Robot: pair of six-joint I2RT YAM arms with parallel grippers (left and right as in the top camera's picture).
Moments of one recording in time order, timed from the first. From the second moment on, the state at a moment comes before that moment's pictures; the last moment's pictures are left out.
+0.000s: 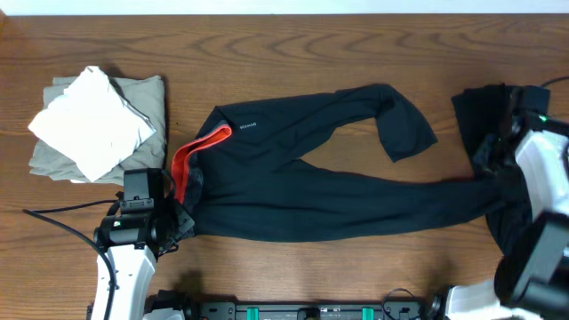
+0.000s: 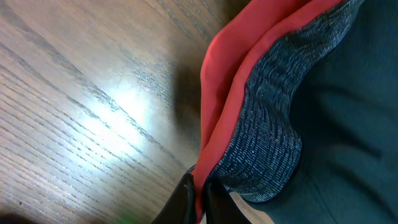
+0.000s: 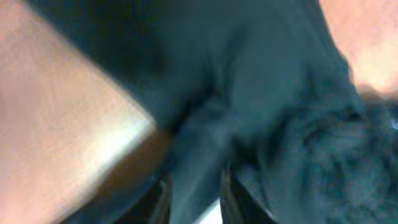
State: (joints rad) left arm 0.09 0.99 0.61 -0.94 0.00 -0.62; right arm -0.32 1.69 1.15 -0.84 0.25 0.31
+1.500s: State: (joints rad) left arm 0.09 0.99 0.61 -0.93 0.00 -0.61; right arm -0.45 1.73 1.04 -0.91 0.25 0.38
